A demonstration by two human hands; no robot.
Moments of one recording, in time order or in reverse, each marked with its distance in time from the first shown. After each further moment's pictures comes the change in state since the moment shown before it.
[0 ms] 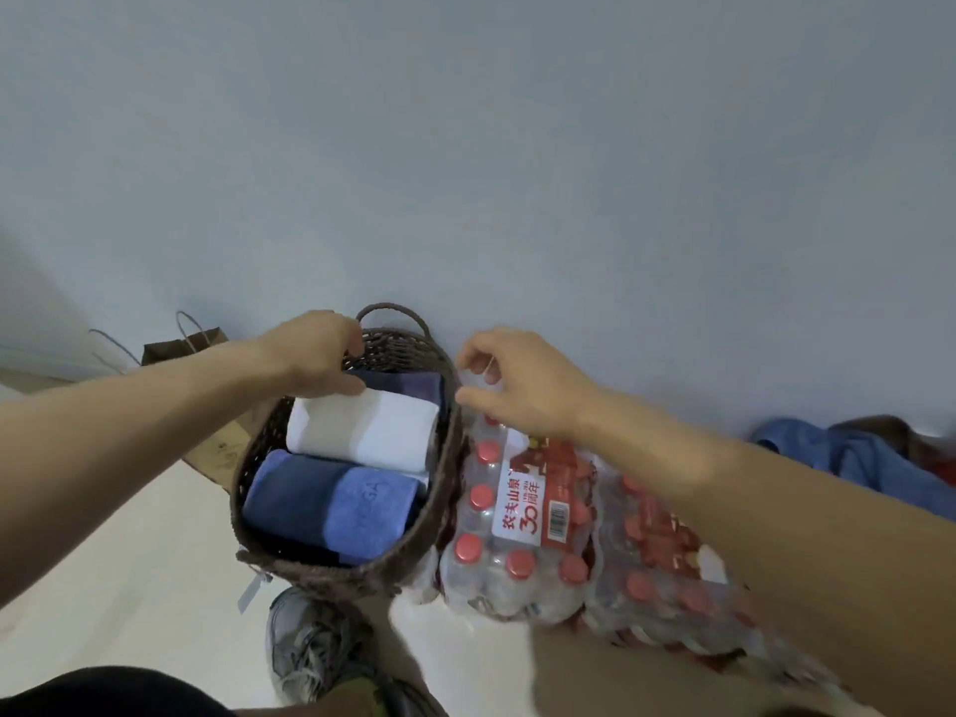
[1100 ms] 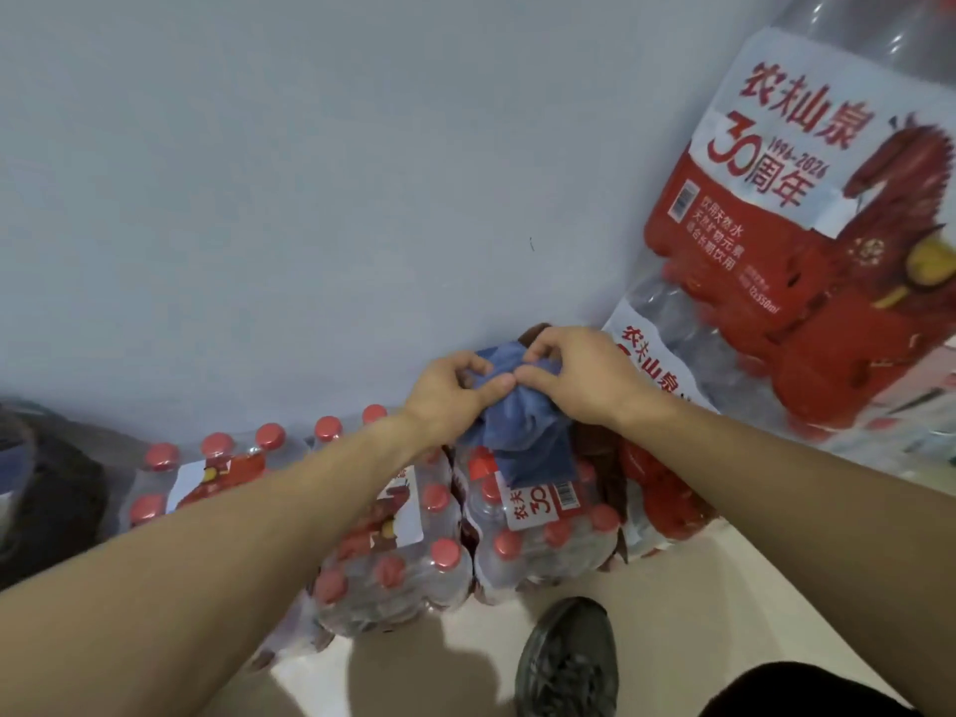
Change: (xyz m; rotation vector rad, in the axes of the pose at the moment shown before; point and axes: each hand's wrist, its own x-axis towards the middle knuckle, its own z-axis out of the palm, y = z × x) left_hand 0.040 0.472 0.102 -1.131 -0.198 0.306; right_hand -0.287 0.239 -0.143 -0.060 0.333 0.728
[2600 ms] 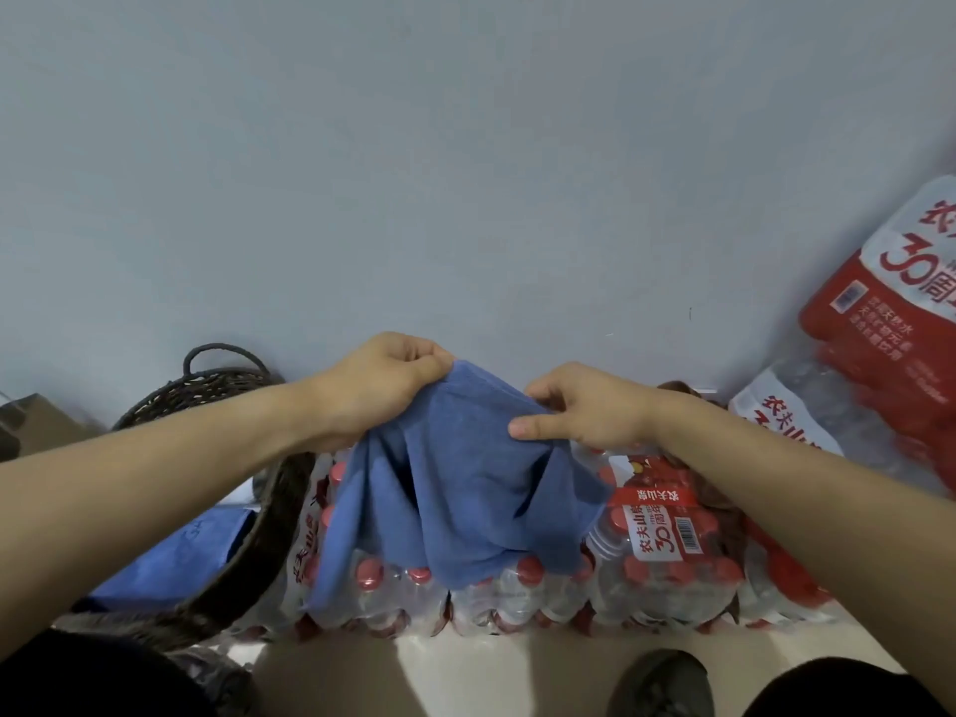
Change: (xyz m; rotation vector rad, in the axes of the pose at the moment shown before) left_hand -0.155 0.046 -0.213 0.012 0.100 -0.015; right_hand -0.019 -0.178 0.017 0.202 -0.629 -0.289
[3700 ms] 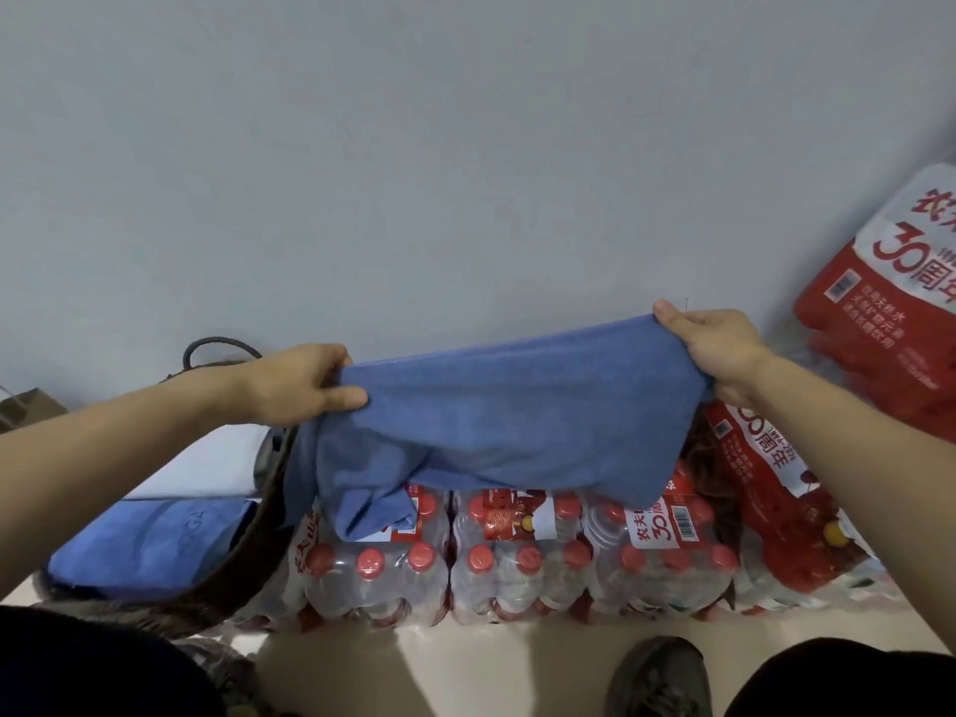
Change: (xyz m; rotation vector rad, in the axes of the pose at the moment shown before) left_hand 0.012 -0.053 -0.078 0.785 -0.069 -0.035; right_hand -0.018 0.099 -0.075 0.565 0.810 0.308
